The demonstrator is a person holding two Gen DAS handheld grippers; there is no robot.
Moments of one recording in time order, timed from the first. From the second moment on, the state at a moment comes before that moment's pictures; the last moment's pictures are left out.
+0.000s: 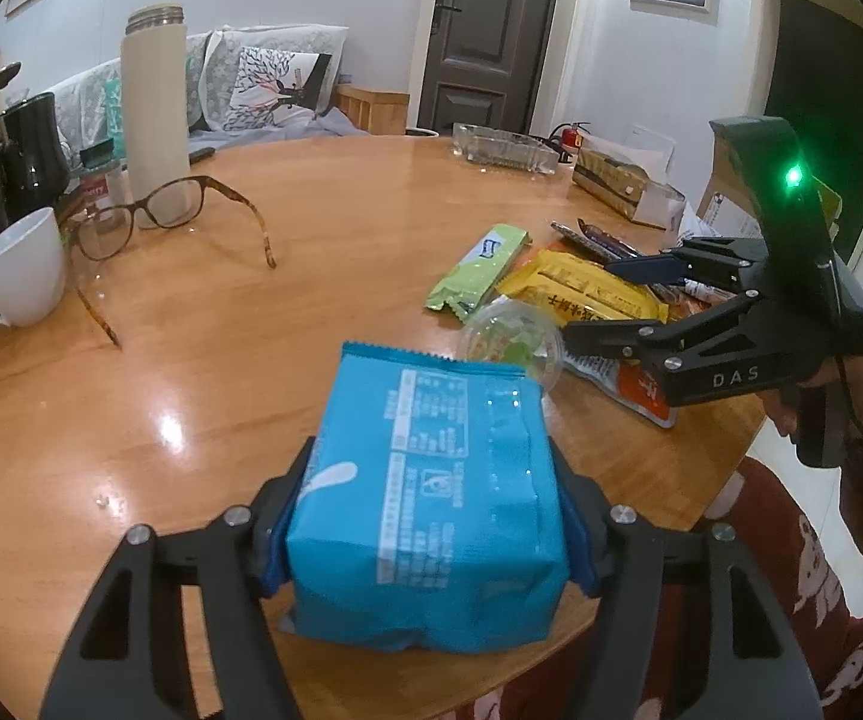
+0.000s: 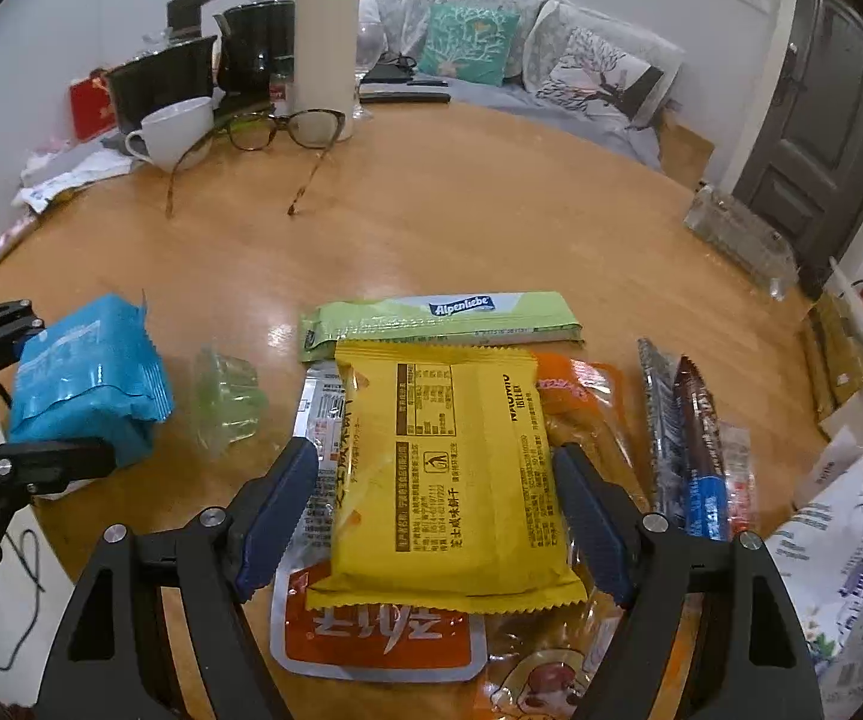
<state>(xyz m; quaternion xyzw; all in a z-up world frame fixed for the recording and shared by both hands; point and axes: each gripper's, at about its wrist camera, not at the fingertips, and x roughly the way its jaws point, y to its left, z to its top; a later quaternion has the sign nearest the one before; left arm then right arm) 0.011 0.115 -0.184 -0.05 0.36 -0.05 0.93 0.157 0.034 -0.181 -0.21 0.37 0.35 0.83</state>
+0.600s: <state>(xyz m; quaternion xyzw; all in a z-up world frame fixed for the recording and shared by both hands) 0.014 0.092 -0.092 -0.01 0.29 -0.04 0.95 0.132 -0.007 -0.110 -0.15 0.32 0.41 0.84</state>
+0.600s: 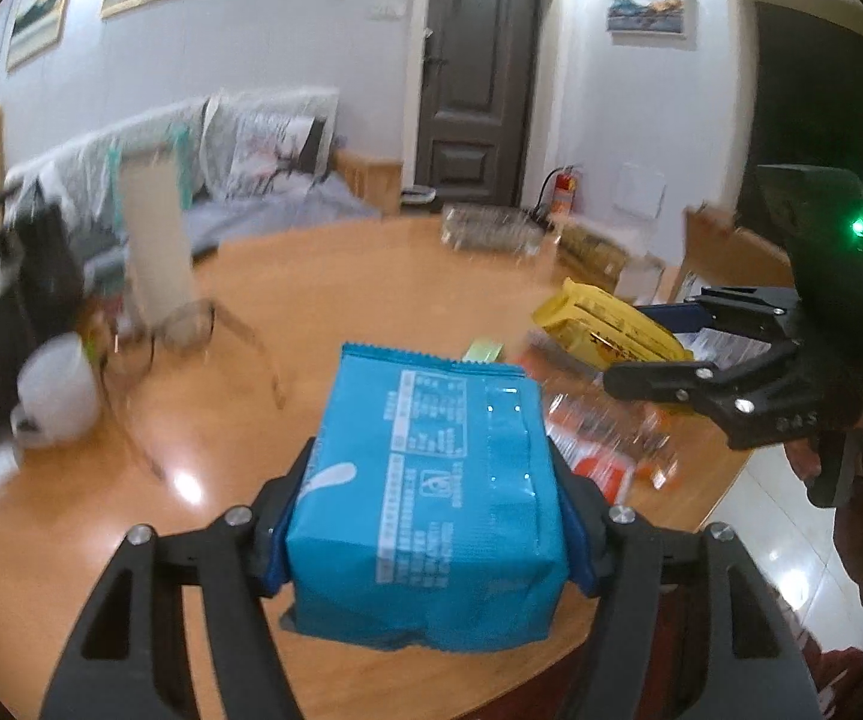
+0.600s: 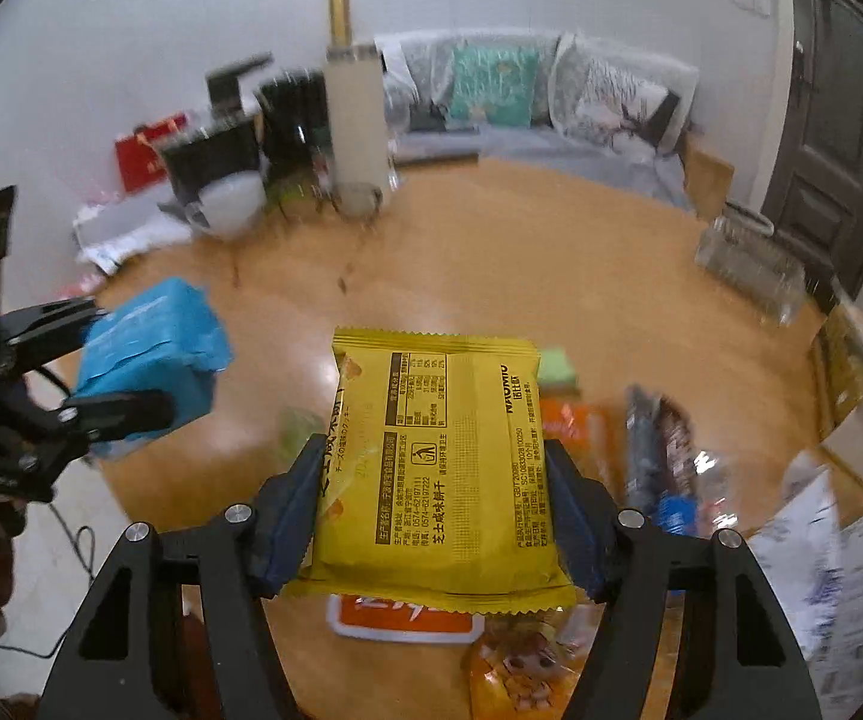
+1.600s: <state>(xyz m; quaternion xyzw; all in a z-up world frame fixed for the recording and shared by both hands) 0.223 -0.259 0.012 0.10 0.37 -0.29 0.88 0.206 -0.290 -0.056 -0.08 0.32 0.23 0.91</state>
